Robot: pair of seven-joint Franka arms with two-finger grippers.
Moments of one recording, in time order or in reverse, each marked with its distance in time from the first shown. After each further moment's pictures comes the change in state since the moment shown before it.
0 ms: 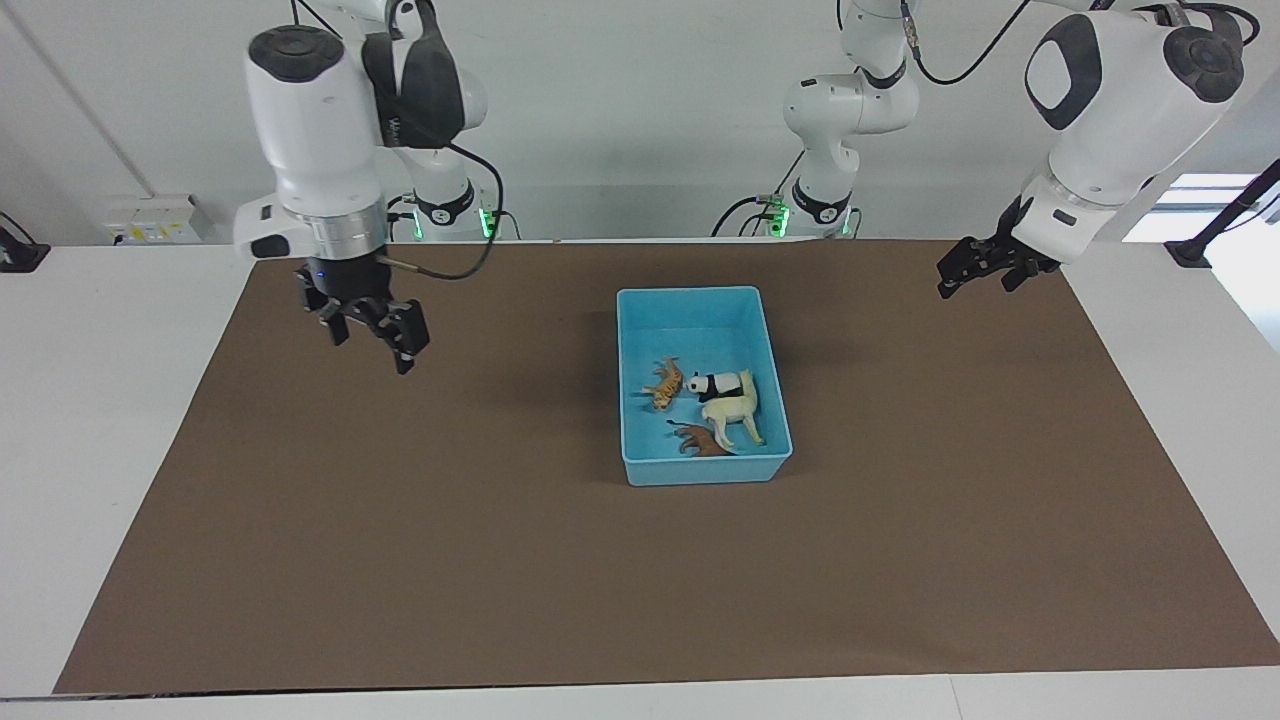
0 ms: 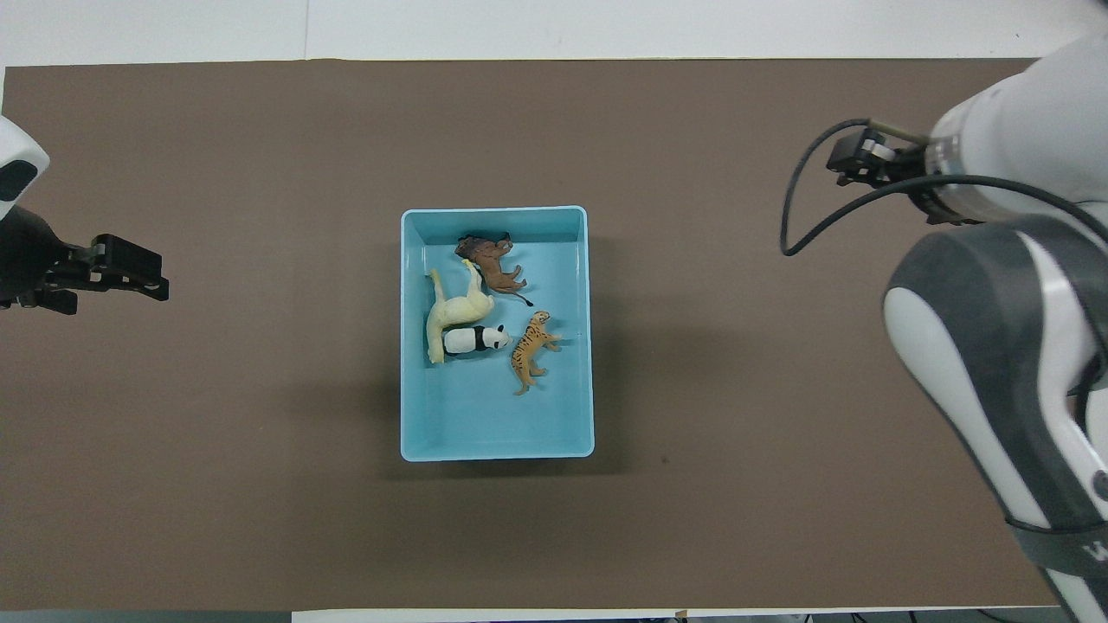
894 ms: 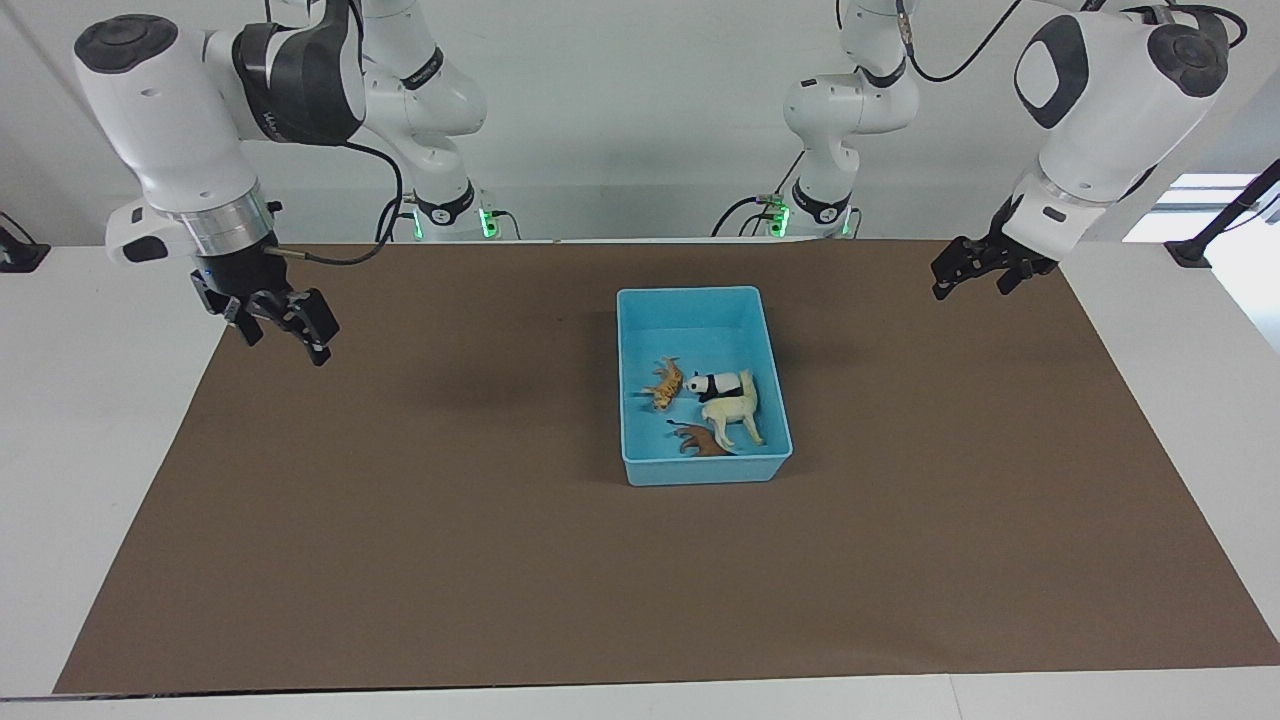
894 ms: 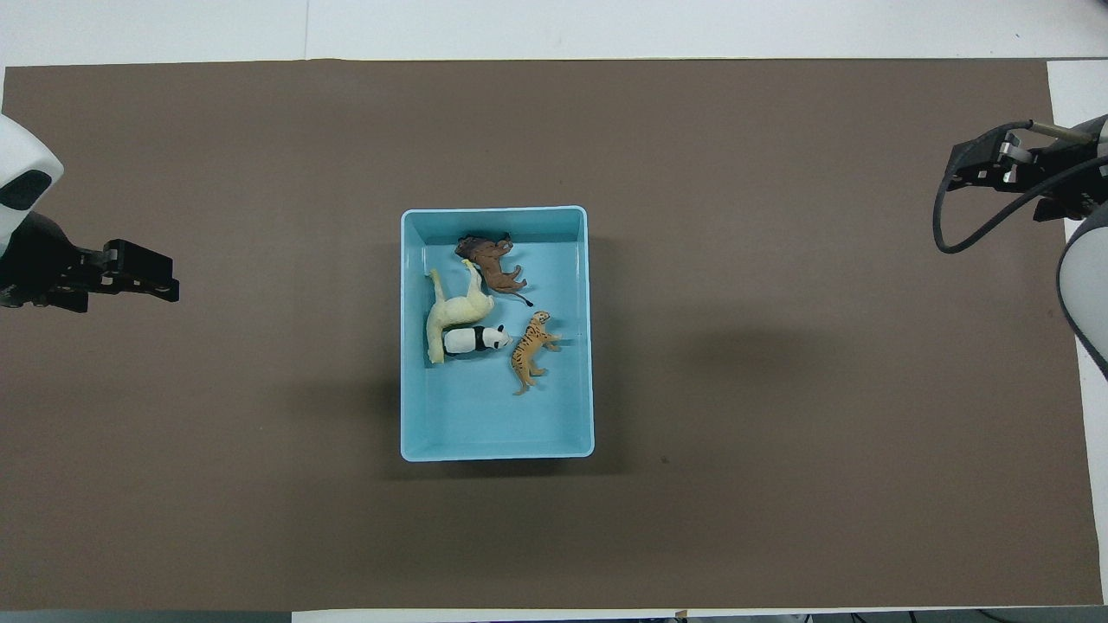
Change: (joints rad) left arm -0.007 -0.026 -0.015 -0.043 0.000 0.049 0.011; right arm -0.119 -0.009 0.005 -0.005 0.099 -0.021 -0.205
